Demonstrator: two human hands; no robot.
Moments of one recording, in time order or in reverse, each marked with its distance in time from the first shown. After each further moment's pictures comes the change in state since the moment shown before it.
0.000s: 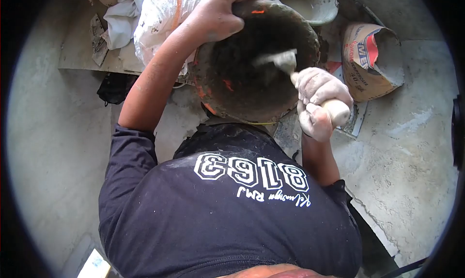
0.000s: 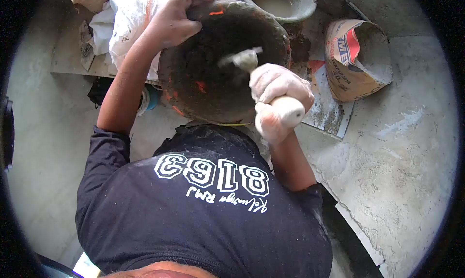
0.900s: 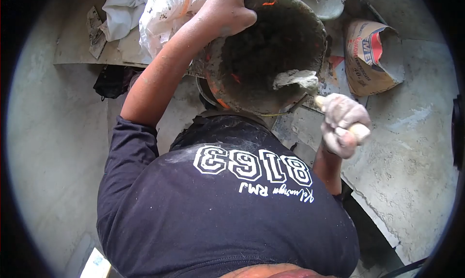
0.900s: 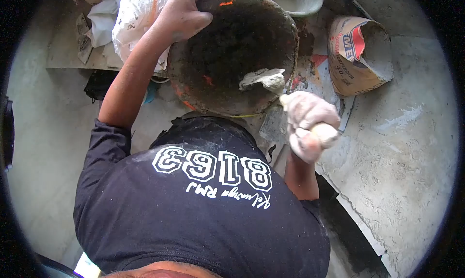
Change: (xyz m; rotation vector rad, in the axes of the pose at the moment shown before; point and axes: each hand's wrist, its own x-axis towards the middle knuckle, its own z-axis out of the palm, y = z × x) left_hand -0.045 -0.037 -0.017 -0.598 -0.036 -0.124; right_hand -0.036 -0.044 -0.020 -0.039 0.068 0.151
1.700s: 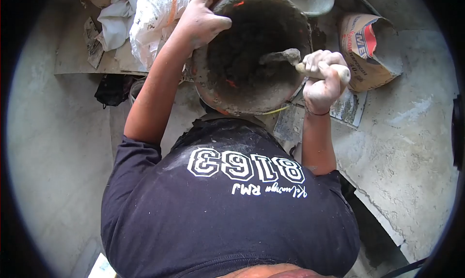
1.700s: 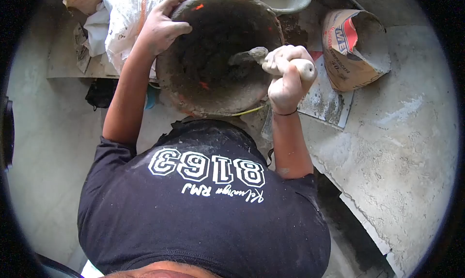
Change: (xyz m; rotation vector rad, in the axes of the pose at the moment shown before) left_hand -0.016 -0.042 -0.018 0.138 0.254 -0.092; right_hand 0.033 0.060 0.001 -0.032 0.251 0.108
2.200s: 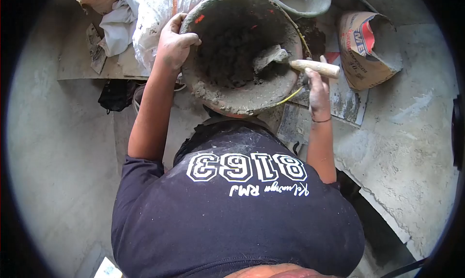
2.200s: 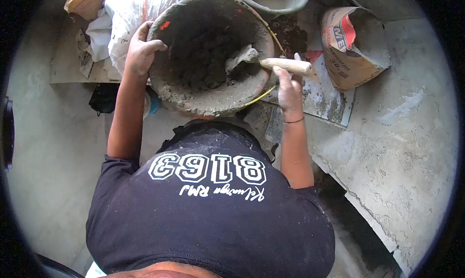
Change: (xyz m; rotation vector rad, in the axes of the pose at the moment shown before) left_hand -0.018 0.012 -0.011 -0.134 0.067 0.003; right_hand -0.032 0.027 -0.058 -0.396 0.049 0.514
